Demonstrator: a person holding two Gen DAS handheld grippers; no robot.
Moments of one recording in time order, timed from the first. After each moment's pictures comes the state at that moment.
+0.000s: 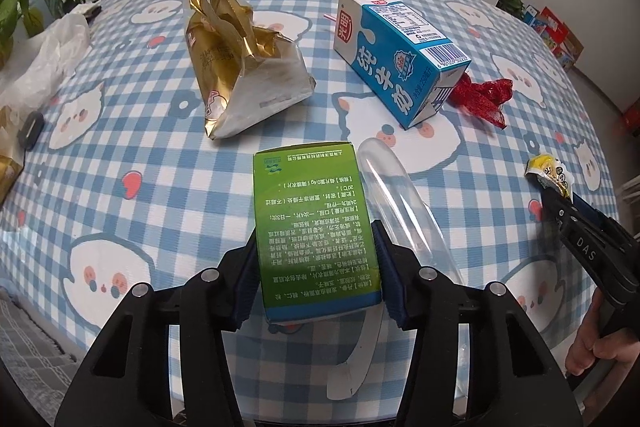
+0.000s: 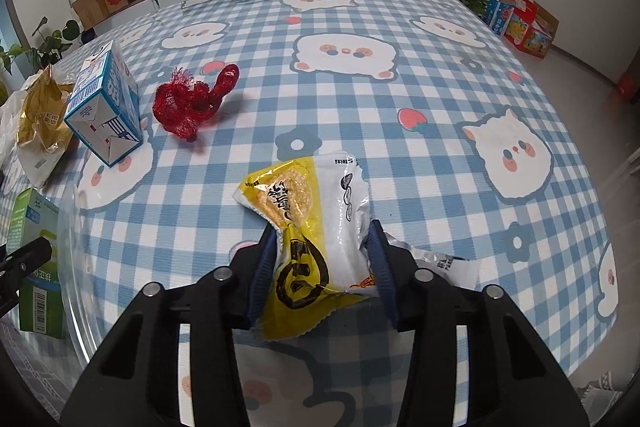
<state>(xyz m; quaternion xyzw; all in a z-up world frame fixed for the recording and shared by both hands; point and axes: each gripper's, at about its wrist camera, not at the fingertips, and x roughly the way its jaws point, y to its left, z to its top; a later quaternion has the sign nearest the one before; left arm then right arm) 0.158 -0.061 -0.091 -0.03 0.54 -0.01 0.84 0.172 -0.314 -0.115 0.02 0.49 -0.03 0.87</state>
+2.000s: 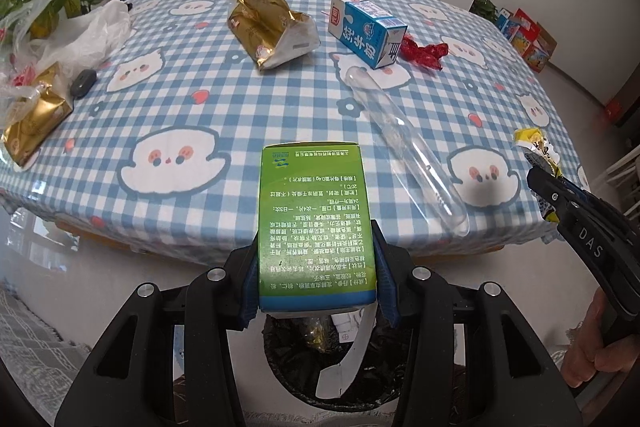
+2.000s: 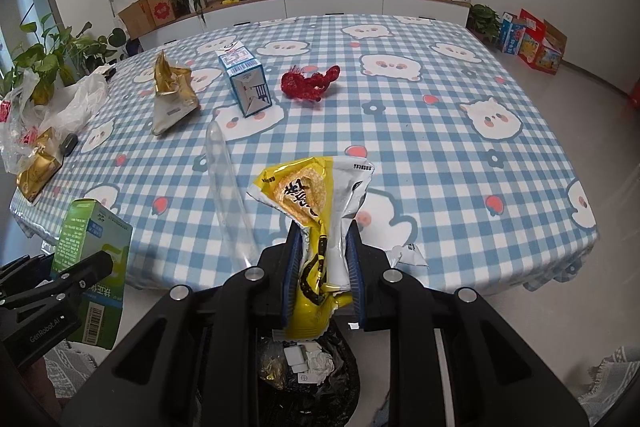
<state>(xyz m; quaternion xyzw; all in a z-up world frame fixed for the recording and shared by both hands) 0.004 -0.039 -0.048 -0.03 0.51 -0.03 0.86 0.017 -0.250 -0.047 0.03 0.45 0.02 0.89</state>
